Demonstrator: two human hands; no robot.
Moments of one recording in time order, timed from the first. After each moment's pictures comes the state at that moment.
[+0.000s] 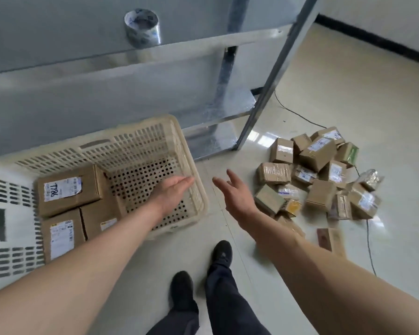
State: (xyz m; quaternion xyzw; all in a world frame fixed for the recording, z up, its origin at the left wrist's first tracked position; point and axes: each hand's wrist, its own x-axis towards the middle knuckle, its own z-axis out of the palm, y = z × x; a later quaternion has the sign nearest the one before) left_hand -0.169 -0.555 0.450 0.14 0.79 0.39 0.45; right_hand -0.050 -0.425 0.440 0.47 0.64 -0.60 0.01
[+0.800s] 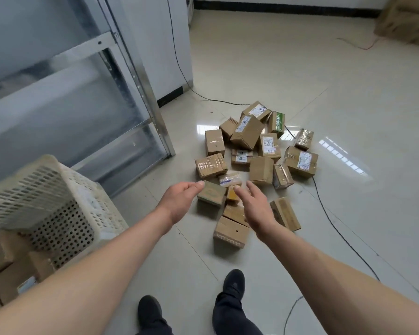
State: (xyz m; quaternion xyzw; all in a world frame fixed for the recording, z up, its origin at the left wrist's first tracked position) left_hand 0.095 -0.294 0.476 0.23 0.78 0.33 0.48; right_hand 0.265 -0.213 0.437 0.60 0.53 -0.59 -0.12
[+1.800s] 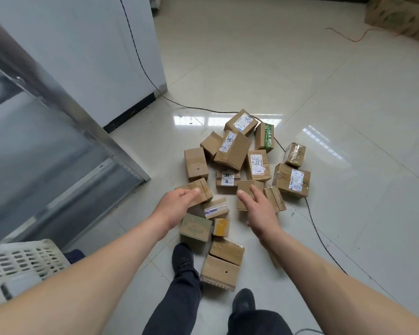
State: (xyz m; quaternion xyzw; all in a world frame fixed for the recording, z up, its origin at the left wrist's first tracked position) left_hand -0.001 -0.037 0.393 0.24 0.75 0.28 0.55; right_hand 0.192 0.031 0.376 0.68 0.48 -0.55 -0.10
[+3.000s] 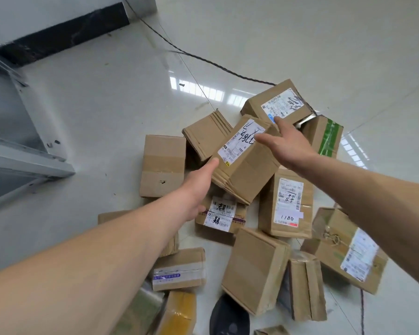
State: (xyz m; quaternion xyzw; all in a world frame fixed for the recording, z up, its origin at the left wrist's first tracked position) left_hand 0.023 0.280 -0.087 -0.07 0.69 0.36 0.63; right_hand 0.135 0.451 -0.055 0.54 0.75 -0.38 0.07
